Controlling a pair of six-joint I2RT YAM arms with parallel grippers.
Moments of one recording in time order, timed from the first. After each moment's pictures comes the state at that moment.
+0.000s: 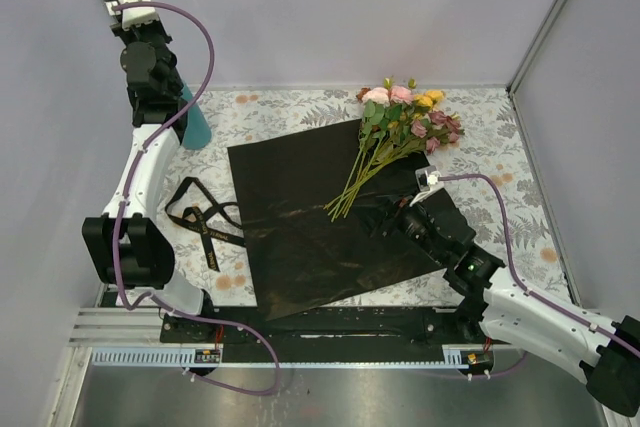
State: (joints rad) left arm -0.01 1.56 1.54 0.54 -0.44 0.20; right arm 0.81 0.73 0.39 0.33 0.09 0.59
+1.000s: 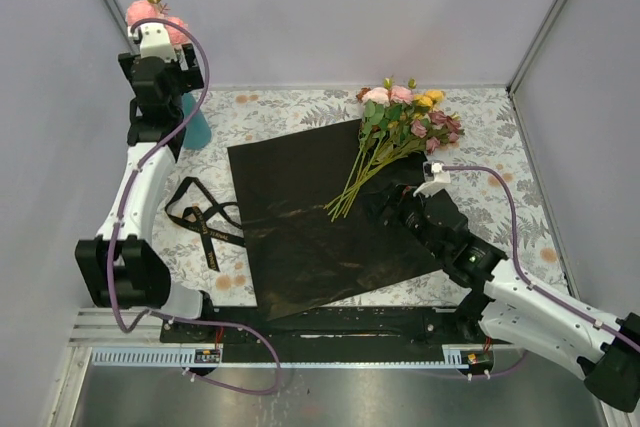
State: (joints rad) left arm 0.01 1.50 1.41 0.05 -0.29 0.06; right arm 0.81 0.76 0.51 0.10 0.25 0.72
